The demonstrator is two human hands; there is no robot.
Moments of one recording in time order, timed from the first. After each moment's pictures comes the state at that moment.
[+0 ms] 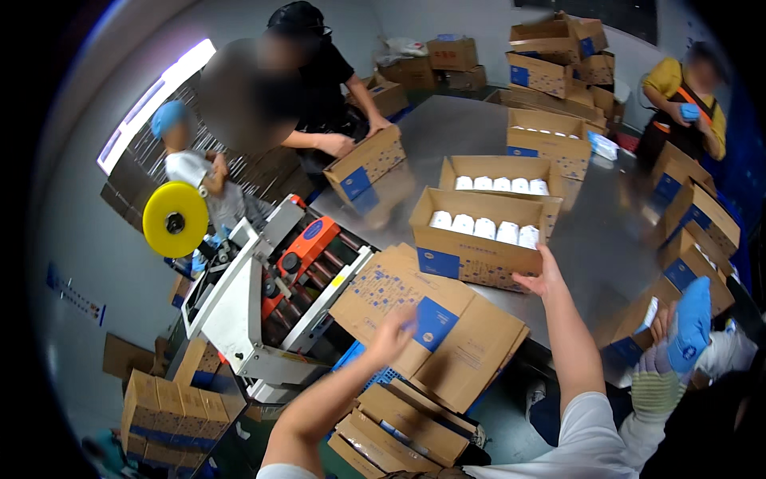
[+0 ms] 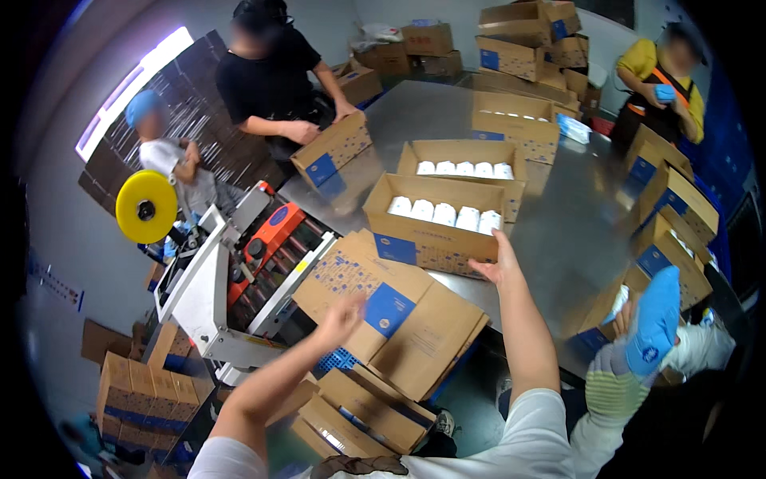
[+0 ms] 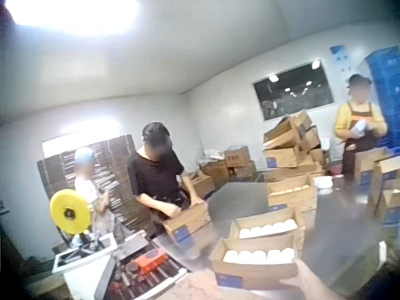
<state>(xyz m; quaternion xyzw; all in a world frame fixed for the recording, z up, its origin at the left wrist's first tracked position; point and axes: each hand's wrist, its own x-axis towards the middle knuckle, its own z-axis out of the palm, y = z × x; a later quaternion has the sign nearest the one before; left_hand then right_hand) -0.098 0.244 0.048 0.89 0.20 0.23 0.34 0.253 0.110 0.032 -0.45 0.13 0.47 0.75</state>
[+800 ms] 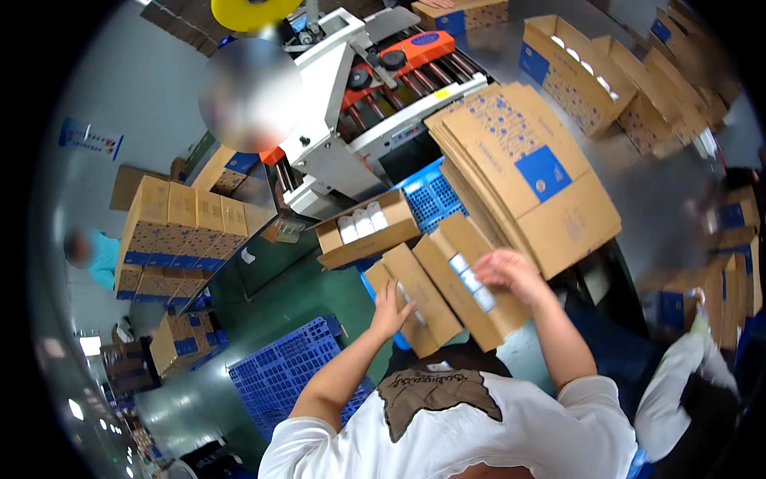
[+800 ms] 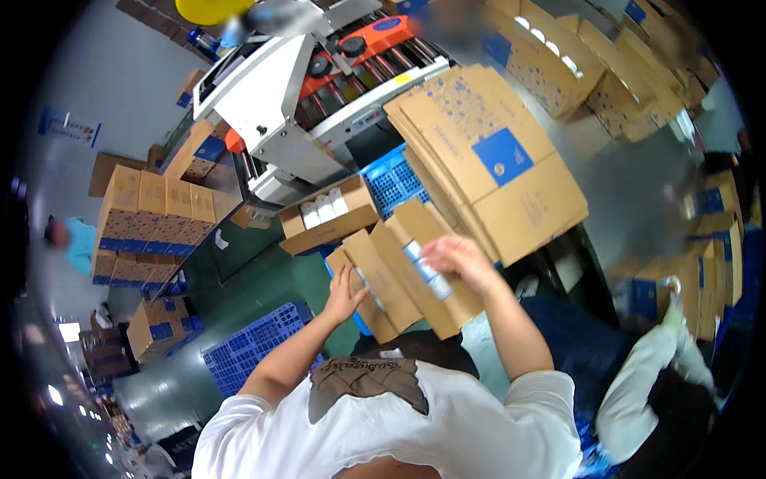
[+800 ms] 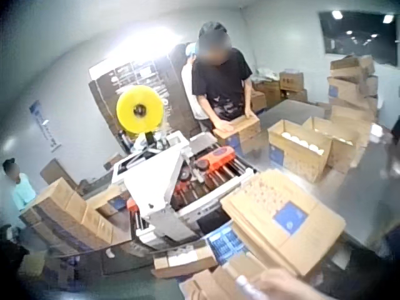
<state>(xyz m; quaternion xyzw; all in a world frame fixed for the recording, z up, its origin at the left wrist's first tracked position) -0.444 0.050 -0.069 0.75 0.57 0.07 0.32 -0.117 0.040 0.004 -0.43 -0.28 0.73 0.46</state>
